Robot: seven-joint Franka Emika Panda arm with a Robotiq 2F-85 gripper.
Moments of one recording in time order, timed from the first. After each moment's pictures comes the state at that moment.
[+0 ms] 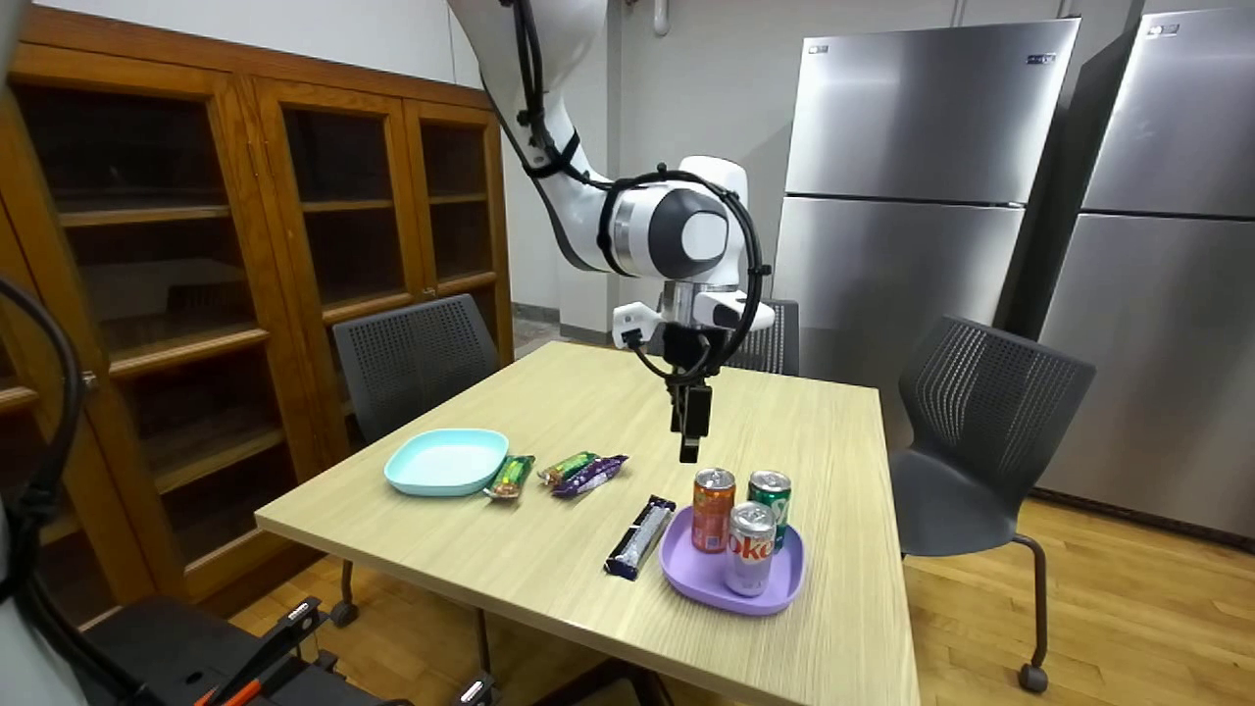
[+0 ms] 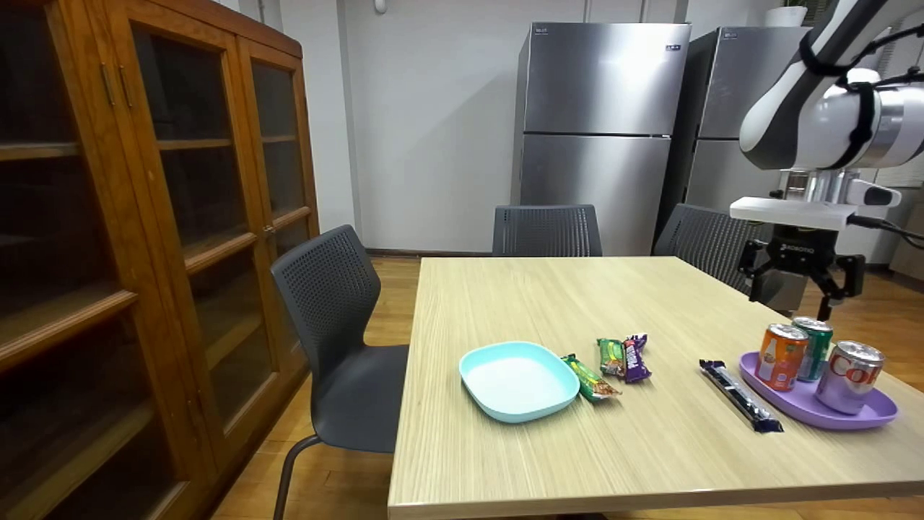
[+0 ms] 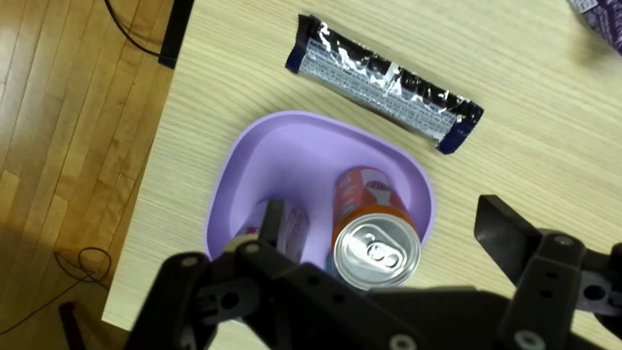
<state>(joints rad) -0.09 0.48 -0.22 -1.99 0.09 2.37 0.72</state>
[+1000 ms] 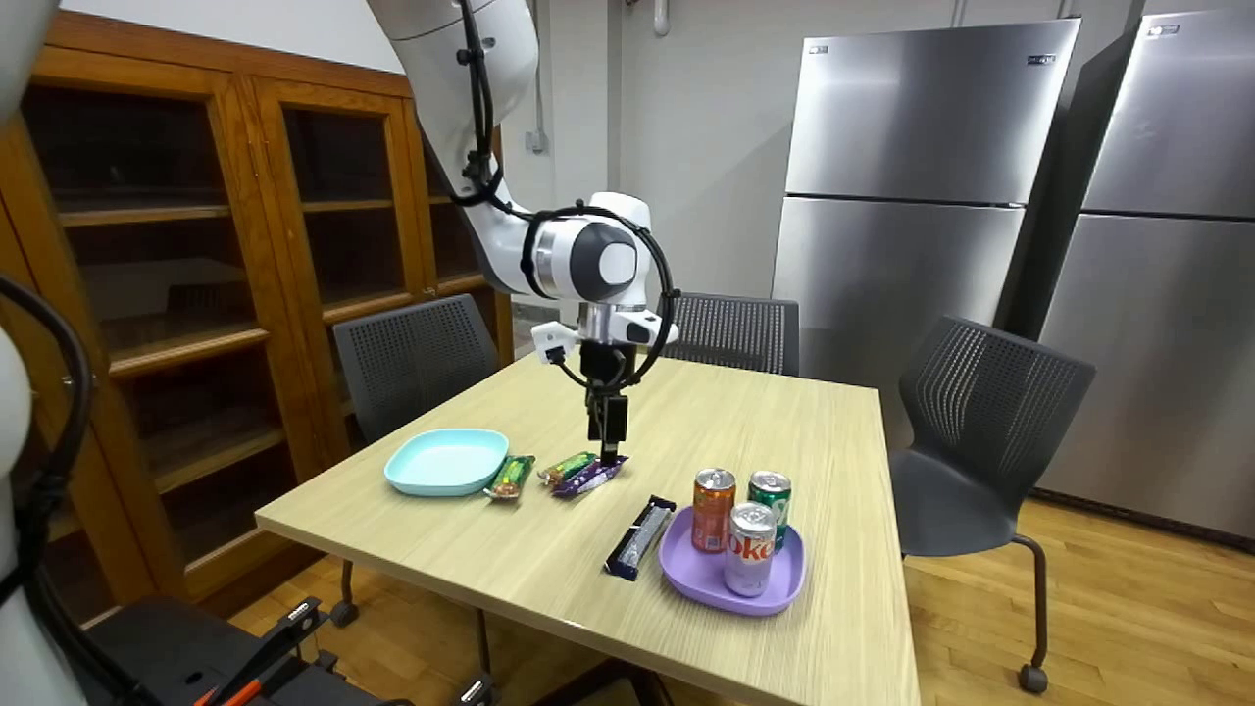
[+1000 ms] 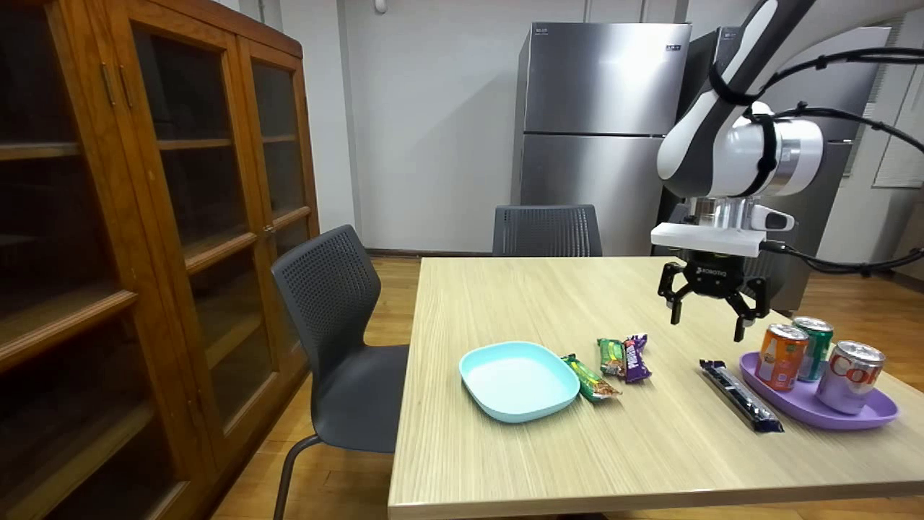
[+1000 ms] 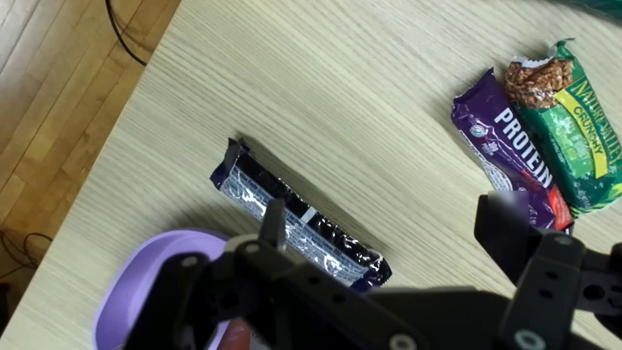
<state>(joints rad) 0.06 0.55 -0.16 -2.00 0.09 2.40 0.71</state>
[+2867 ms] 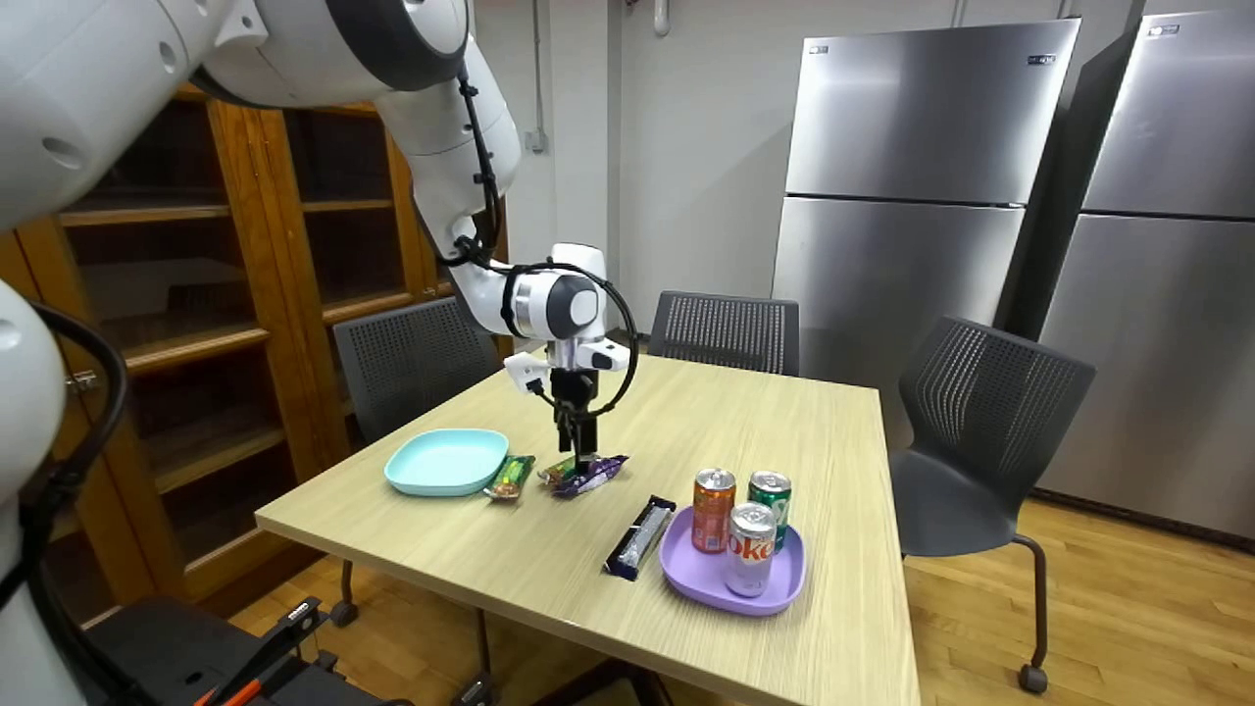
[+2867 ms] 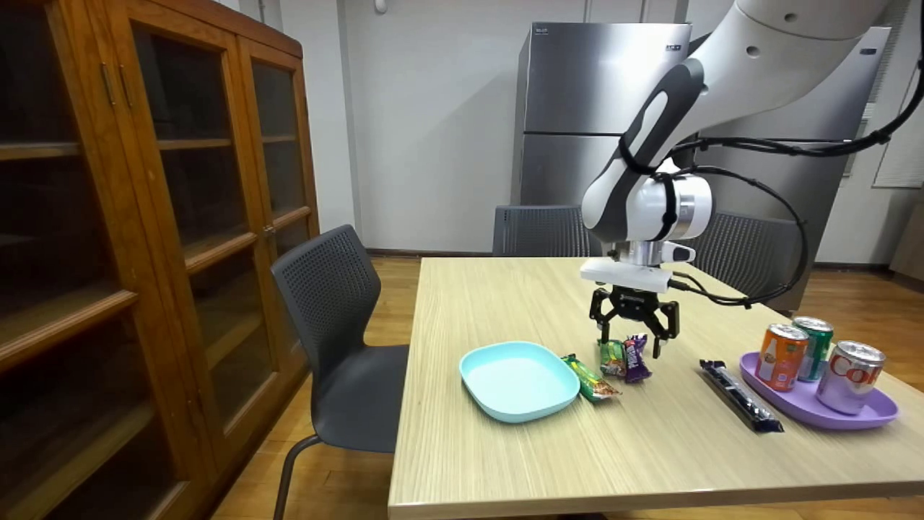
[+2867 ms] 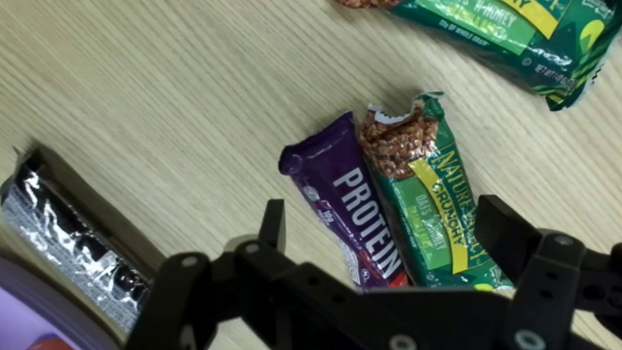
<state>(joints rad) 0.16 0.84 -0.13 -1.69 0.09 2.42 0.71</state>
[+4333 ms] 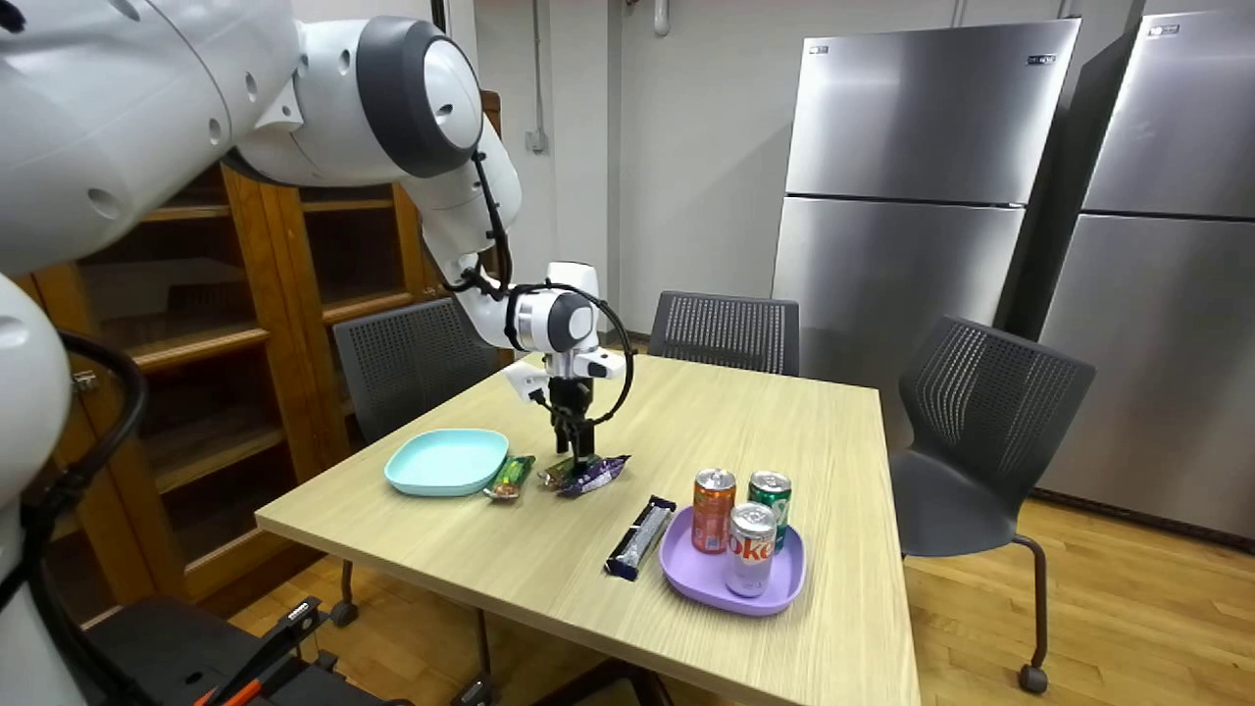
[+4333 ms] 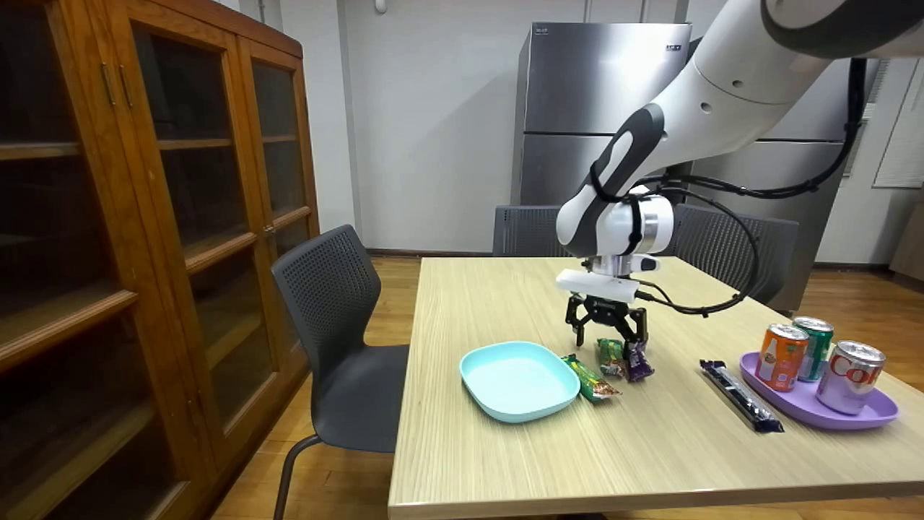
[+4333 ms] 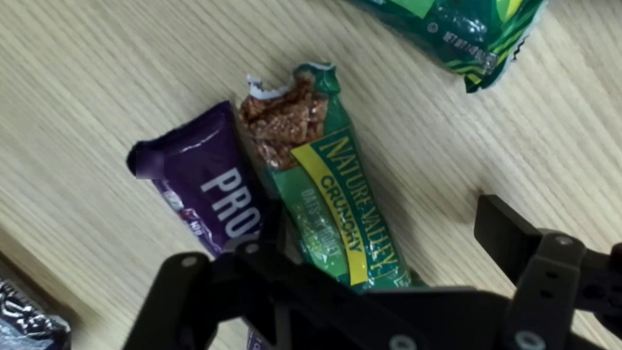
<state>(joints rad) 0.17 1.03 -0.11 -1.44 0.09 2.37 0.71</state>
